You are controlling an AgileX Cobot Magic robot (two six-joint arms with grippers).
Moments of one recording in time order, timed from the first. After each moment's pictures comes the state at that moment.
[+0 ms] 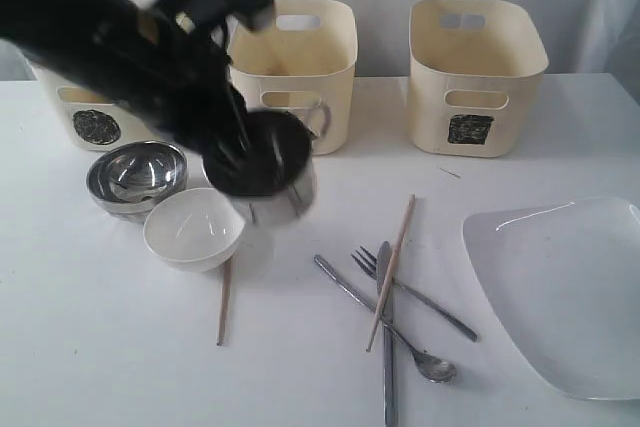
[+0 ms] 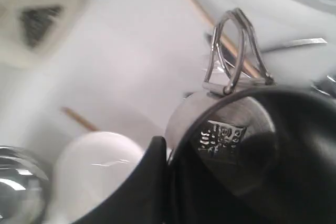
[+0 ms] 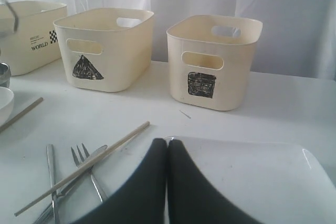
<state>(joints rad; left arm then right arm) -0.71 1.45 -1.24 -0.03 0.72 0.30 0.12 0.01 -0.01 0.00 0.19 0.02</state>
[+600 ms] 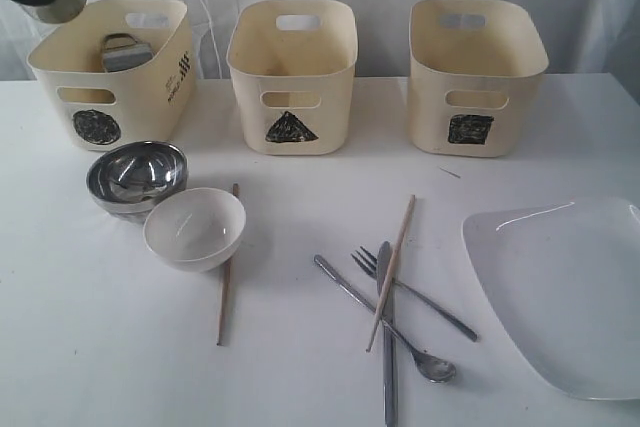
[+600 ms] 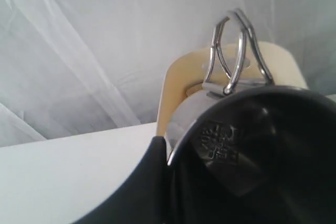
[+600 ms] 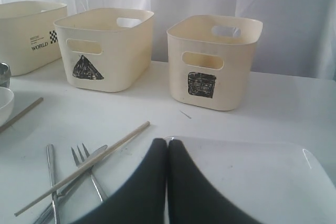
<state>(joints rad) -0.07 1.70 -1.47 0.45 0.27 -0.23 0.12 0.01 -0.01 0.00 0.19 0.02</state>
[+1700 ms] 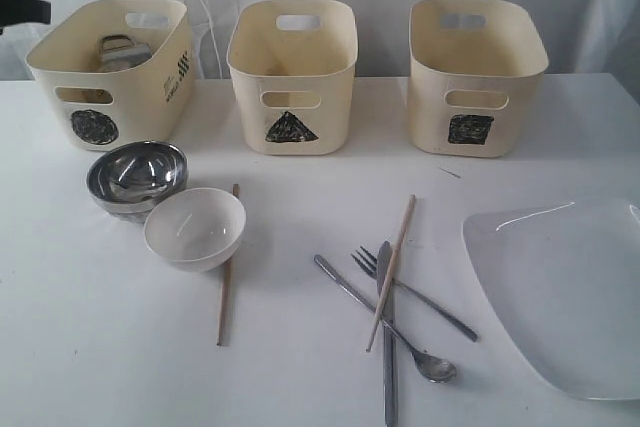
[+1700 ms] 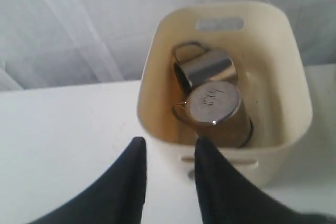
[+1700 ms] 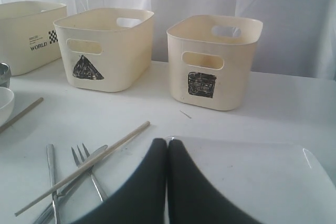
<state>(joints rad) -0.06 1.55 -1.23 0.45 0.23 -0.34 0.12 0.01 -0.01 0.00 0.19 0.02</state>
